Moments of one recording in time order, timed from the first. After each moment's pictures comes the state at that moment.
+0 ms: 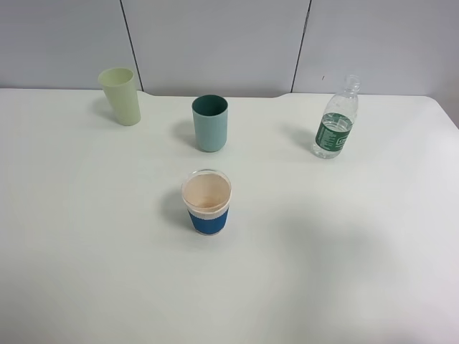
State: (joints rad) left arm -0.01 0.00 -0.51 0.07 1.06 -0.12; right arm -0.01 0.36 -0.57 -0.10 0.80 0.24
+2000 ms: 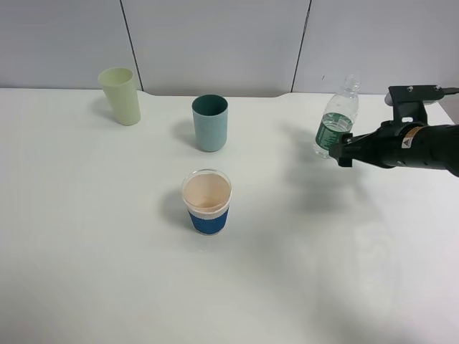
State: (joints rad) left arm -0.01 0.00 -0.51 0.07 1.06 -0.12; right arm 0.08 1.70 -0.57 -0.23 -0.36 0.18
